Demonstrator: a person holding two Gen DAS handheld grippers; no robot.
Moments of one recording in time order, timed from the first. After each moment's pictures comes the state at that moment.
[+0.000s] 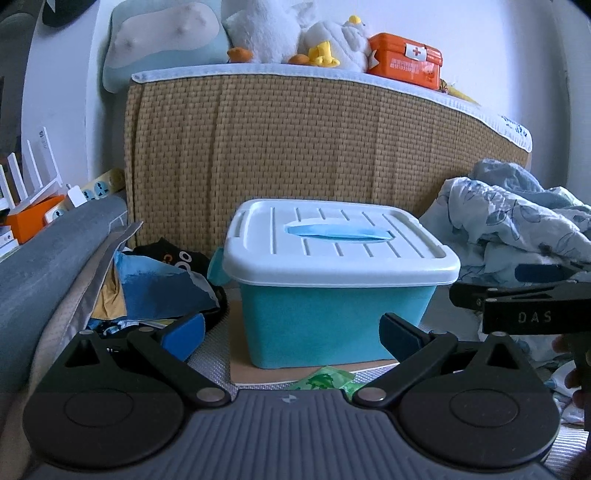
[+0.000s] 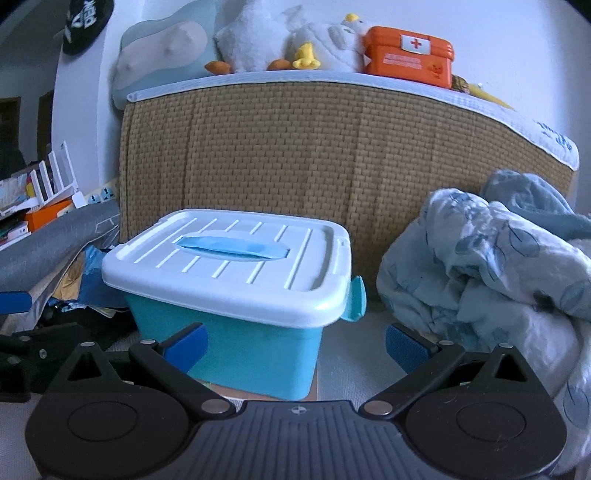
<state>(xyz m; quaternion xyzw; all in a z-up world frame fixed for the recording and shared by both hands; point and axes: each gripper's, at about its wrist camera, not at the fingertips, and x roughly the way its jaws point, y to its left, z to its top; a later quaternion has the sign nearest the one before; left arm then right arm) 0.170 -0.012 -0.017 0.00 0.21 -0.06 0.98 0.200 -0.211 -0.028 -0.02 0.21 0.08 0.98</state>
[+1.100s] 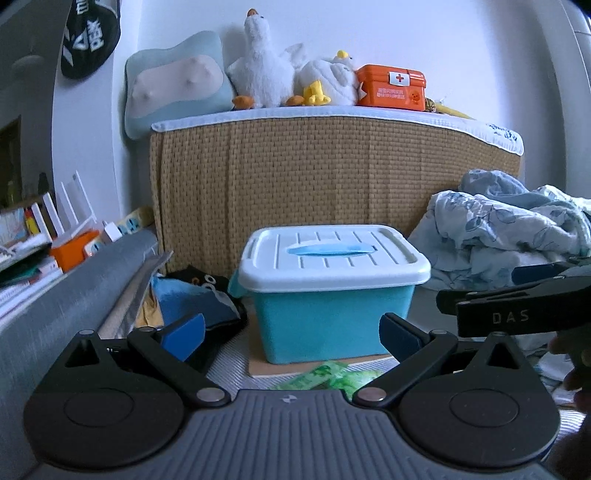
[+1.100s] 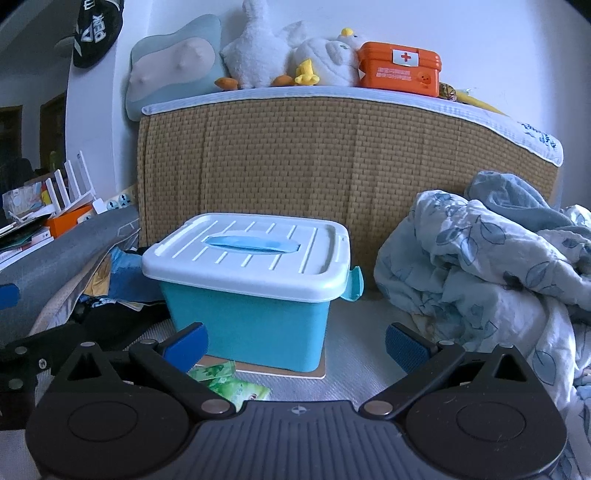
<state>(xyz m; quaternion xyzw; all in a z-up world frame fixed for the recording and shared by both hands) 0.082 -0.038 0.004 0.04 0.16 -0.03 0.99 0.135 -0.210 -0.010 -0.02 0.21 0.08 0.98</state>
